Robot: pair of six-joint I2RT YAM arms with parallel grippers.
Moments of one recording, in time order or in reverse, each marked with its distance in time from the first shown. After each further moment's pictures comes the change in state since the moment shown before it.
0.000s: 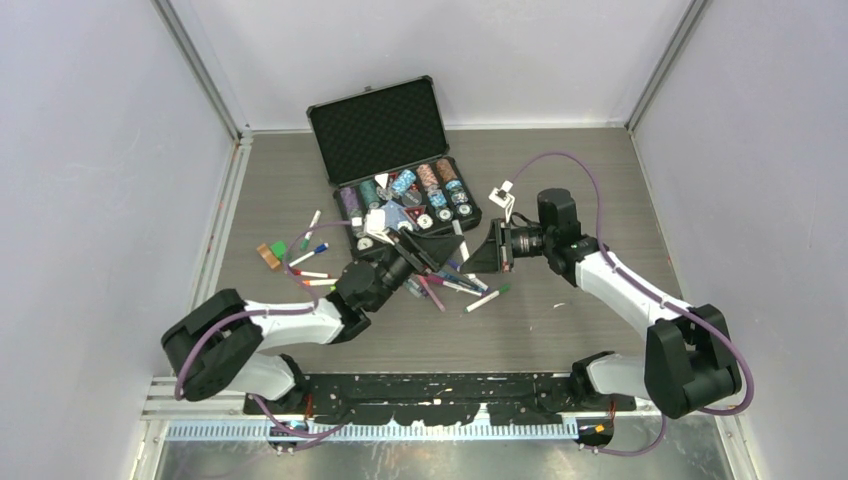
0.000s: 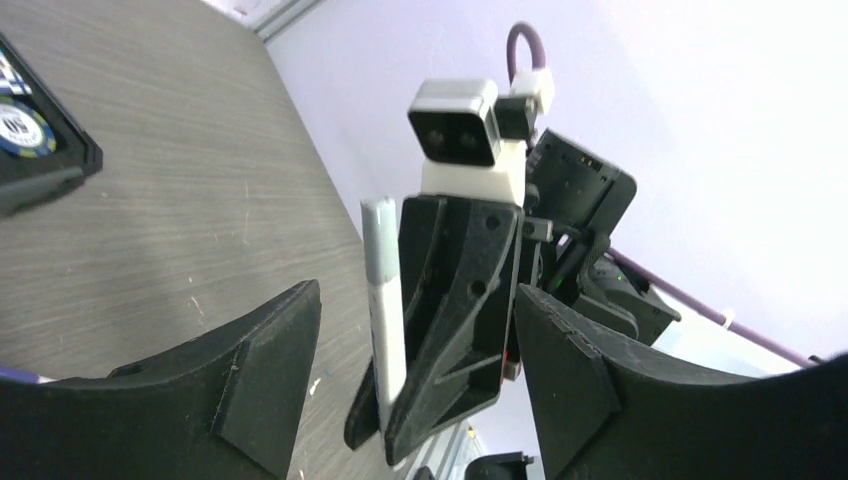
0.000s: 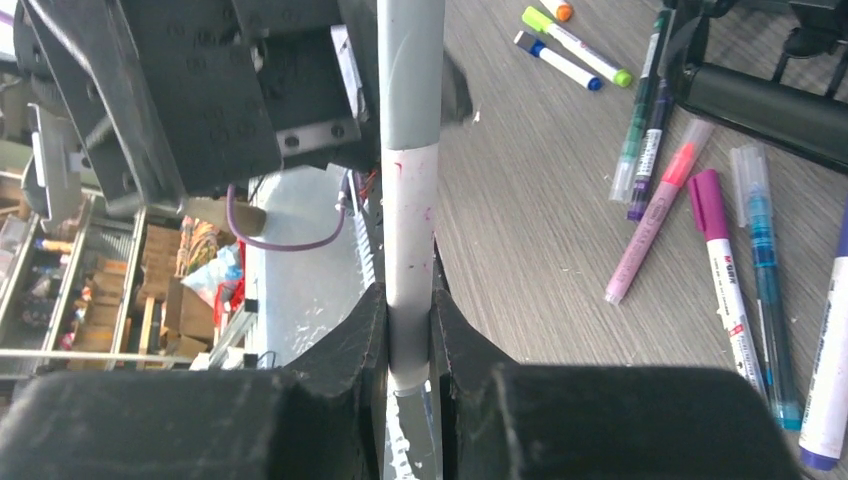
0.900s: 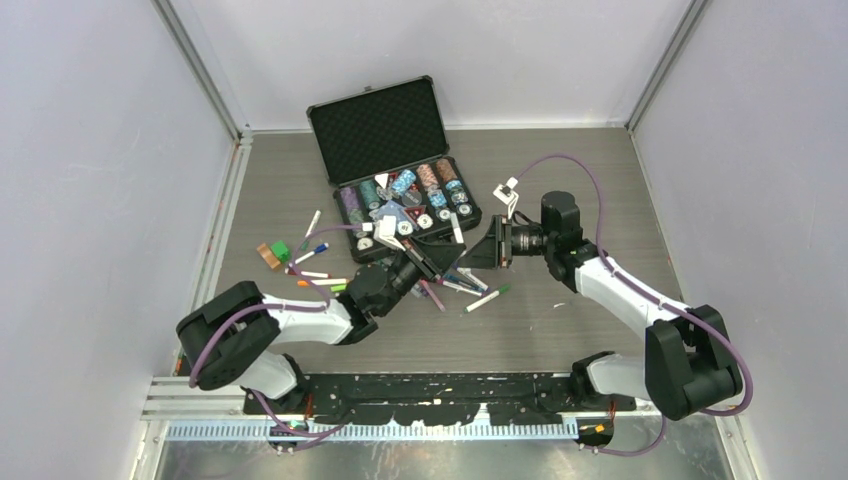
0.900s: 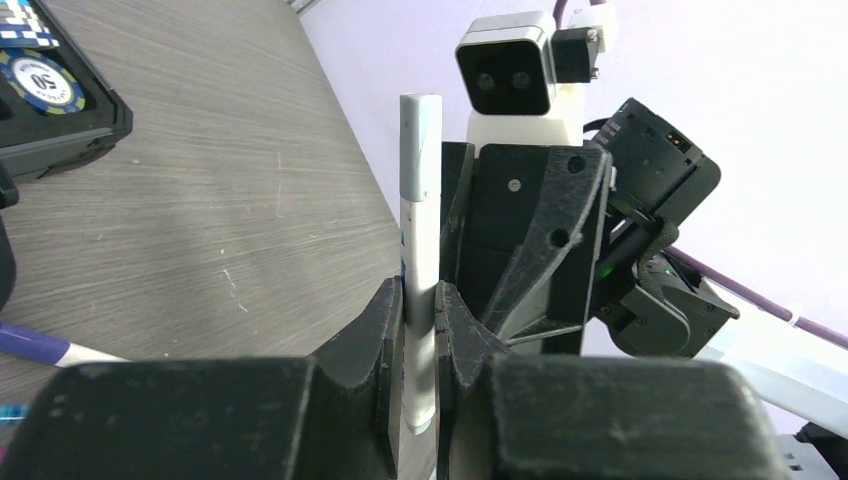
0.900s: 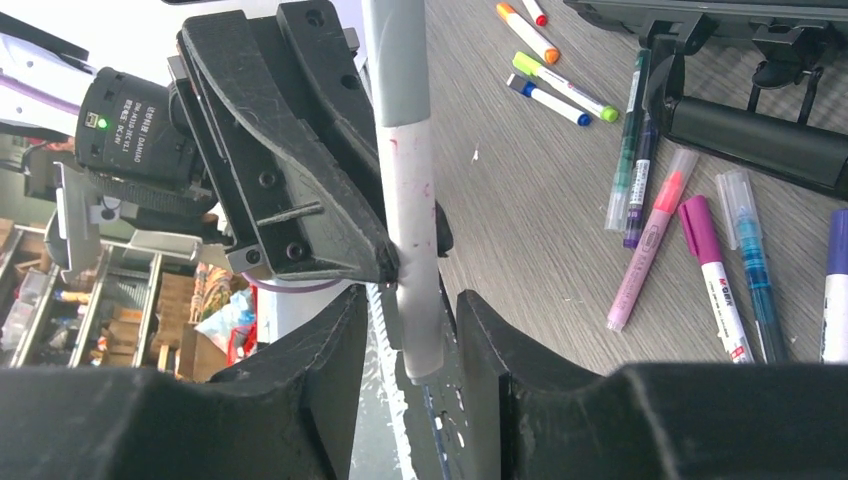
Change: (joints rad) left arm -0.027 0.055 0.010 -0.015 -0.024 0.032; right arm -0.001 -0.008 -0.051 0.188 0.039 0.167
